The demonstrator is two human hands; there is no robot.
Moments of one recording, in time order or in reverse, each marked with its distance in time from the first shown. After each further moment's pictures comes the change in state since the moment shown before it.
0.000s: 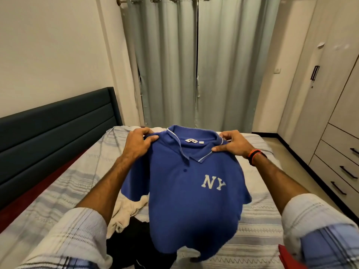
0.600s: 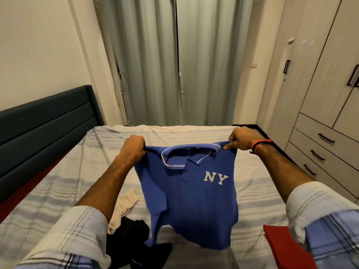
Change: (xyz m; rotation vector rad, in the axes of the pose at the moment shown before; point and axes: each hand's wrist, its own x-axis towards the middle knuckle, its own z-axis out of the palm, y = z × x) left_hand -0.002 -0.001 0.019 0.638 -0.378 0.003; right_hand -0.039 -0.015 -0.046 -0.844 -0.076 0.285
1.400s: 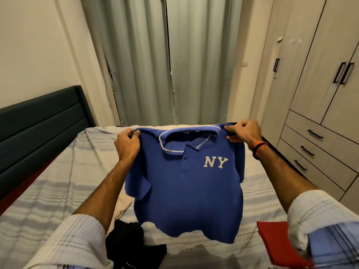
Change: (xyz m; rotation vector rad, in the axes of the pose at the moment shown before) left_hand 0.001 0.034 0.005 -0.922 0.484 -0.351; right_hand -0.020 0.010 0.000 1.074 0.468 0.323
